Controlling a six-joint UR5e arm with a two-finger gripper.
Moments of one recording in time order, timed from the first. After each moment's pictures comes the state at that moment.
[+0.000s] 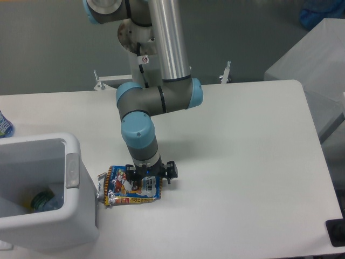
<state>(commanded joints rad) 2.25 -2.09 -1.84 -0.65 1.64 0.22</state>
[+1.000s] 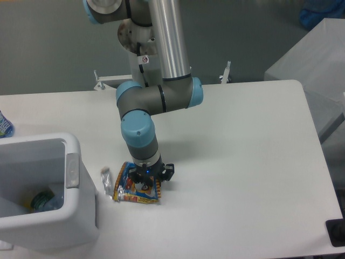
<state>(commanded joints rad) 2.25 -2.08 -1.84 -0.65 1.64 0.22</state>
